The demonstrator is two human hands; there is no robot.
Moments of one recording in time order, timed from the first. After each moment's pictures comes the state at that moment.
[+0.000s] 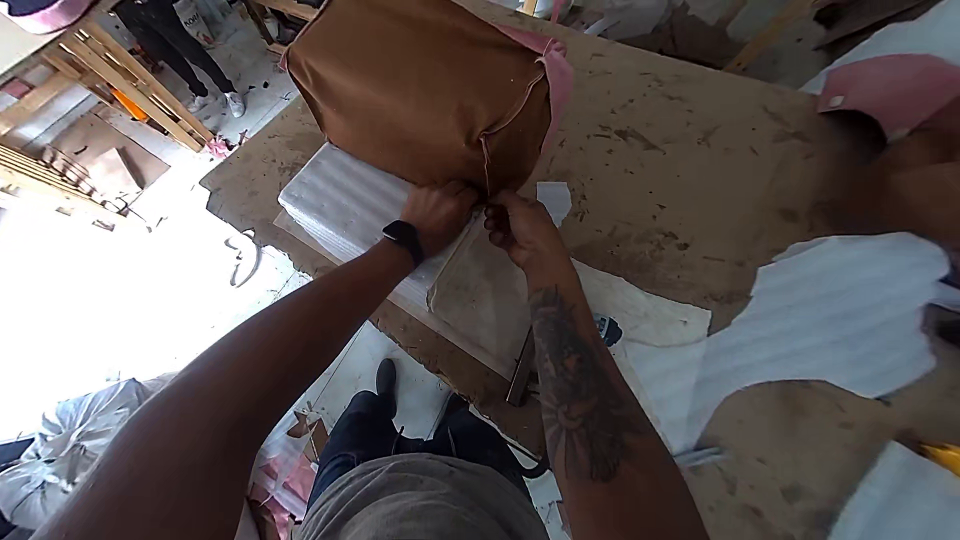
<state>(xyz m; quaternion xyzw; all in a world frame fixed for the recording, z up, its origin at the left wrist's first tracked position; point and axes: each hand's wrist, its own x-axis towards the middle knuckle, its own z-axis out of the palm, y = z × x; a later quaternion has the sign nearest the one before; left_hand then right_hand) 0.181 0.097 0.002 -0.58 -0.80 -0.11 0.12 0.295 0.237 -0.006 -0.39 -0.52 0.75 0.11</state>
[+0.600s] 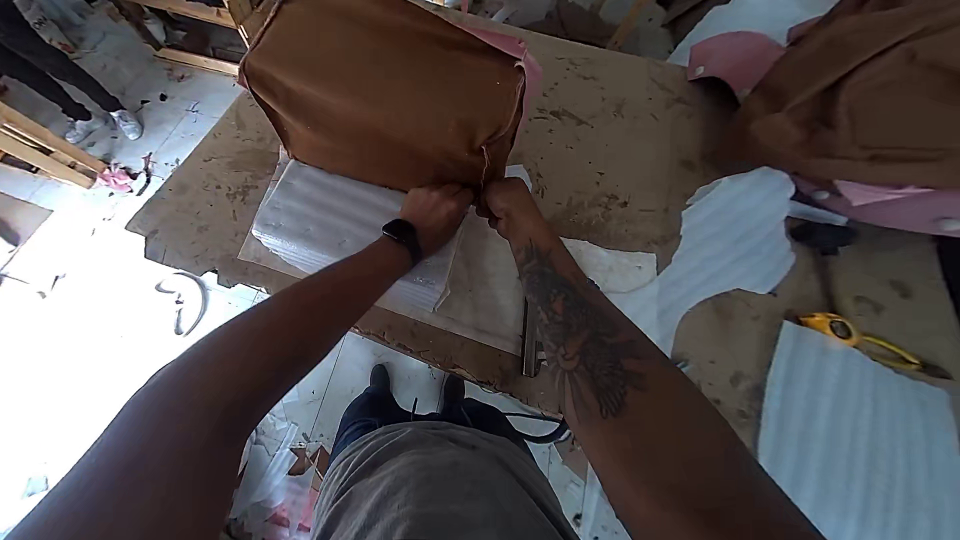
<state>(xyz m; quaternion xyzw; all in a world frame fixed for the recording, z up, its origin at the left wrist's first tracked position) 0.160 0.097 0.005 -0.66 -0.75 -0.11 0.03 0.257 0.224 0.004 -0.57 -0.59 0.56 0.12</state>
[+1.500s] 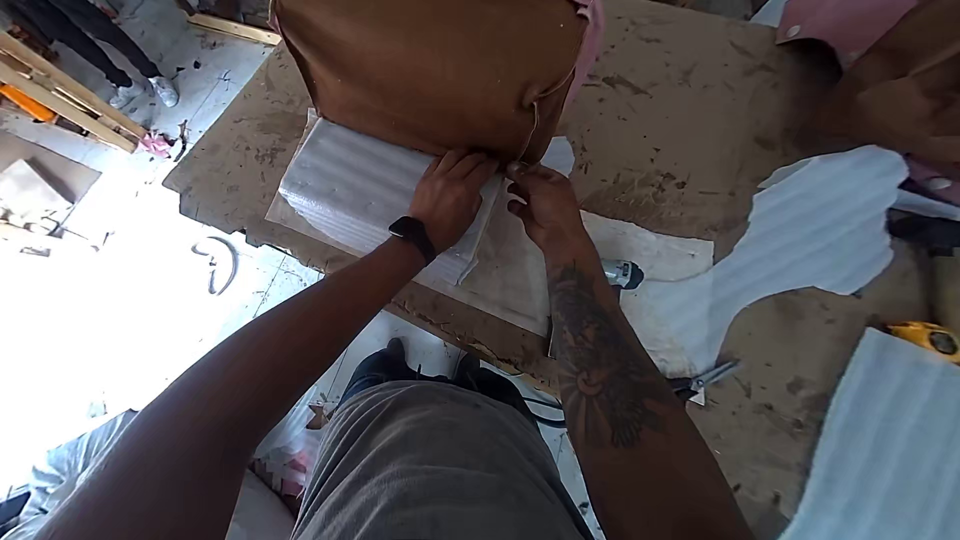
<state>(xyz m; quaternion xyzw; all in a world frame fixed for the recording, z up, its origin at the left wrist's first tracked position) 0.169 0.052 -0.019 -0.61 -0.76 -0.20 0.10 0.296 0.197 -0.038 -0.39 -0.51 0.72 0.25</state>
